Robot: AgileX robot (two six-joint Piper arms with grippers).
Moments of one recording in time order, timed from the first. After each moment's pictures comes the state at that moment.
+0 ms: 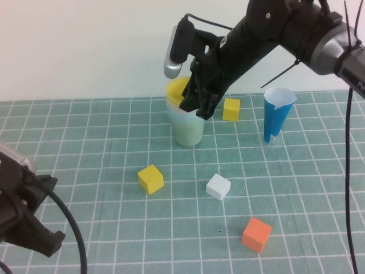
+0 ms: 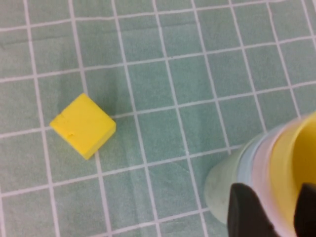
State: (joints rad) right arm 0.49 2.27 -2.25 0.38 1.11 -1.01; left arm -0.29 0.80 -0.57 -0.07 0.37 0.31
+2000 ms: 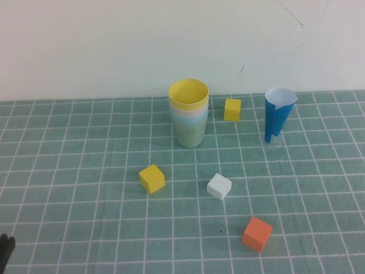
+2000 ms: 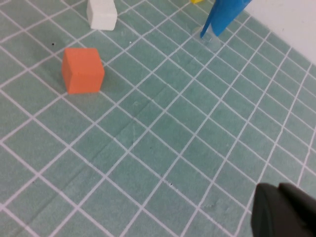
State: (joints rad) right arm 0.49 0.25 -0.39 -0.19 0.79 -0.24; left arm -0.29 0.10 -0.13 -0.09 0.17 0.28
